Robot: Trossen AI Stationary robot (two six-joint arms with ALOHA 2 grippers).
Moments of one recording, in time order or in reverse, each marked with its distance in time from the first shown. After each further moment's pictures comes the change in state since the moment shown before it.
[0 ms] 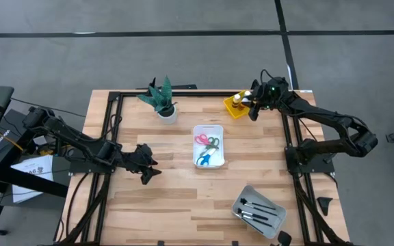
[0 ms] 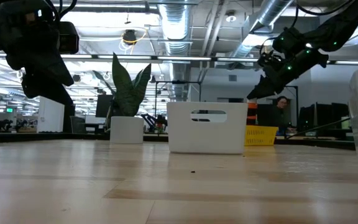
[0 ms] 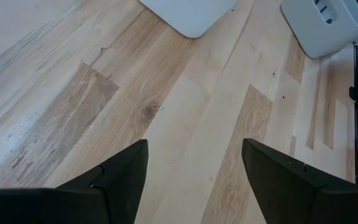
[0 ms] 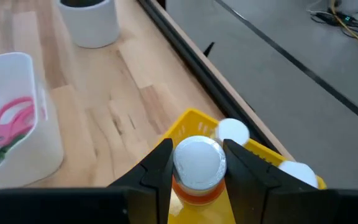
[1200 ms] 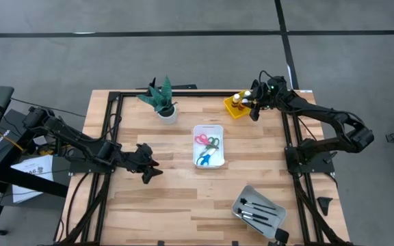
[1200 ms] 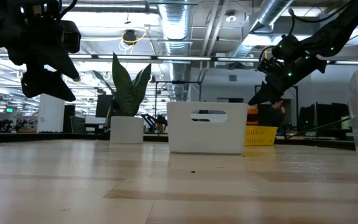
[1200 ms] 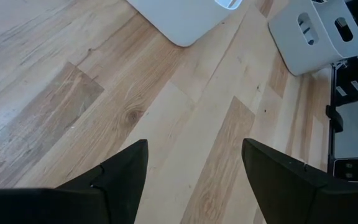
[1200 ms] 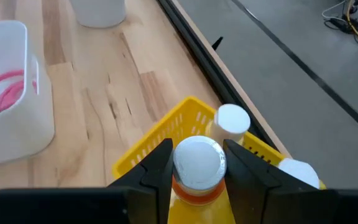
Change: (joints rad) left arm 0.000 0.000 0.000 0.050 0.007 -0.077; right arm -0.040 0.066 0.001 0.019 -0.074 -0.124
